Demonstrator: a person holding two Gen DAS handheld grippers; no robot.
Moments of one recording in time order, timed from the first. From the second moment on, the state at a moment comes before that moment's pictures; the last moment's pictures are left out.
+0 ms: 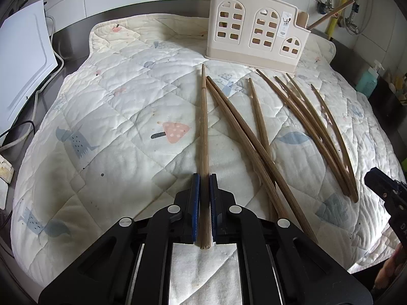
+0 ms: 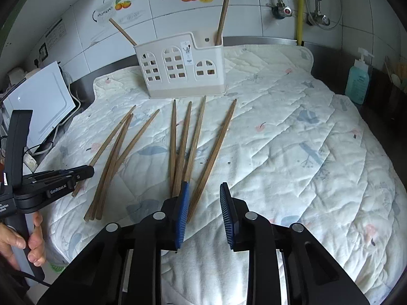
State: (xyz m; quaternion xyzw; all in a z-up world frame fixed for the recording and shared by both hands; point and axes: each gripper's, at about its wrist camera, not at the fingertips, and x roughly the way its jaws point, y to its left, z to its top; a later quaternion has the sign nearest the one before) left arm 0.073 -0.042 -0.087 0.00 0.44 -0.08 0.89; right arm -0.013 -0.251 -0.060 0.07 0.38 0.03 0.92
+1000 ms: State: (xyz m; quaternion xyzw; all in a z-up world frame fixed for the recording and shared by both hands) left arm 0.072 -0.021 -0.072 -0.03 0.42 -0.13 0.90; right arm -0.016 -0.245 -0.040 0.02 0.35 -0.01 0.94
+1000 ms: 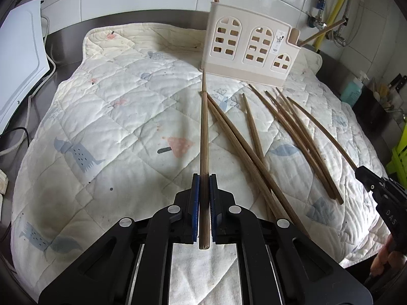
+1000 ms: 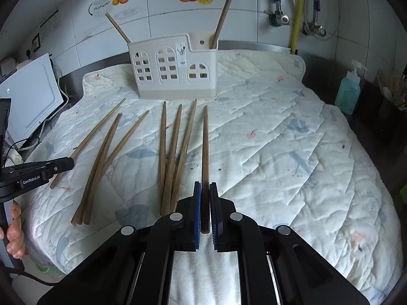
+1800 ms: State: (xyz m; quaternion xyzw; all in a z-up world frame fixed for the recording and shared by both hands) left arm 0.064 -0.014 -0.058 0.03 0.43 -0.15 0.89; right arm -0.021 -0.243 0.032 0.00 0.25 -0.01 0.97
